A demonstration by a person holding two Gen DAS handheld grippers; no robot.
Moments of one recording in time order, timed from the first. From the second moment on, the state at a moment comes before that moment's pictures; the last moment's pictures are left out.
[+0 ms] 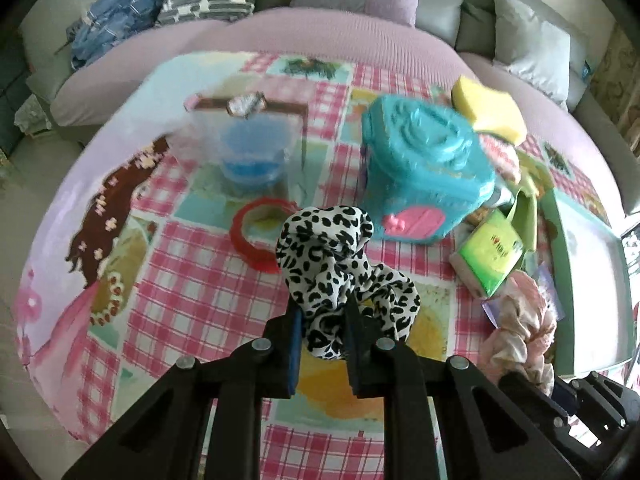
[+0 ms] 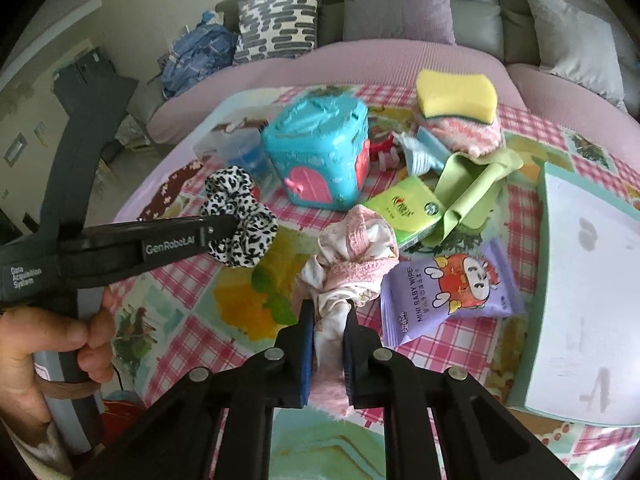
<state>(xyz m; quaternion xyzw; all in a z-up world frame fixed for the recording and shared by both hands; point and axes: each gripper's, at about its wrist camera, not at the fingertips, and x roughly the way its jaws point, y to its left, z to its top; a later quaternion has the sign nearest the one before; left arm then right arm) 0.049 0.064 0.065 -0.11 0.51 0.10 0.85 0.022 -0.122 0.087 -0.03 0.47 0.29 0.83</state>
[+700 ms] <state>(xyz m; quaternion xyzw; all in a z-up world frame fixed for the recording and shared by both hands) 0.062 -0.019 0.165 -0.05 0.43 0.03 0.90 0.052 -0.238 0.177 0.00 0.38 0.12 0.92</state>
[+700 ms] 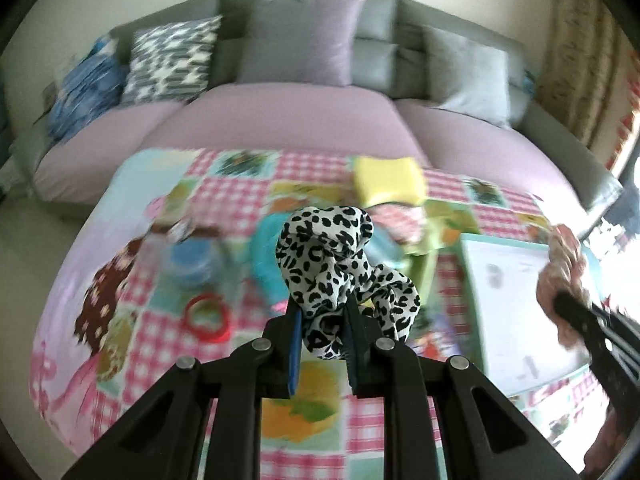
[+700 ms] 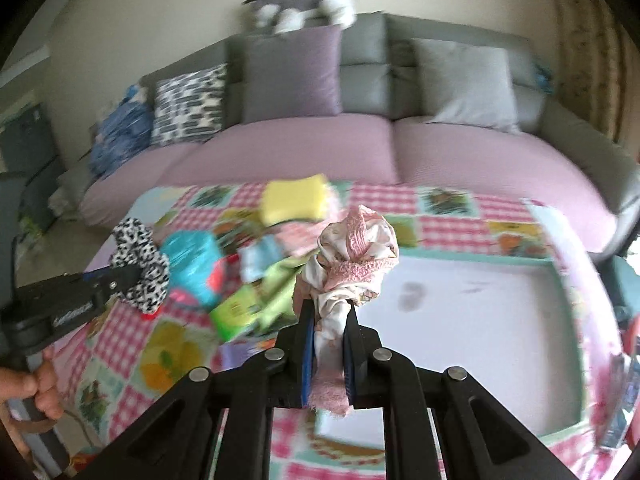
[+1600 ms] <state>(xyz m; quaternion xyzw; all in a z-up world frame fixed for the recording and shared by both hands) 0.147 -0.234 0.113 0.06 0.45 -0.16 0.88 0.118 -0.431 0.104 0.13 0.46 -0.08 0.88</state>
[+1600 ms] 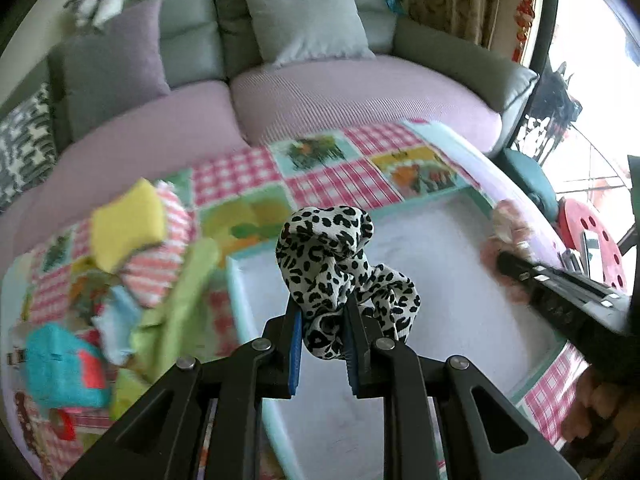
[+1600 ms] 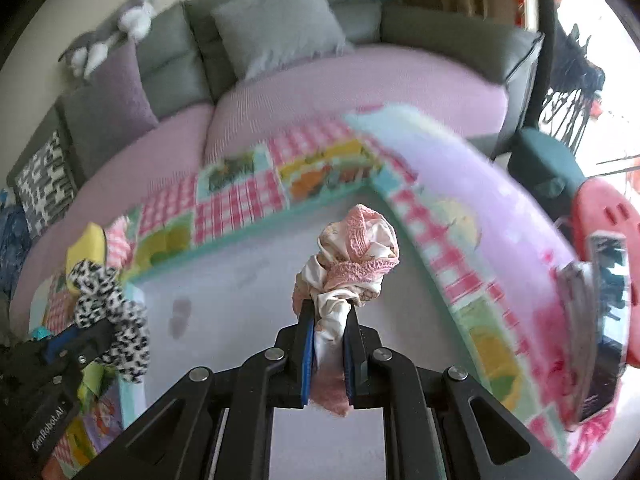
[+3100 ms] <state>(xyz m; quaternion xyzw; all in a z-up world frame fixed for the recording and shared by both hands) 0.152 -0.161 0.092 0.00 0.48 0.01 0.88 0.110 -0.391 0.123 0.02 0.47 -0.06 0.88</state>
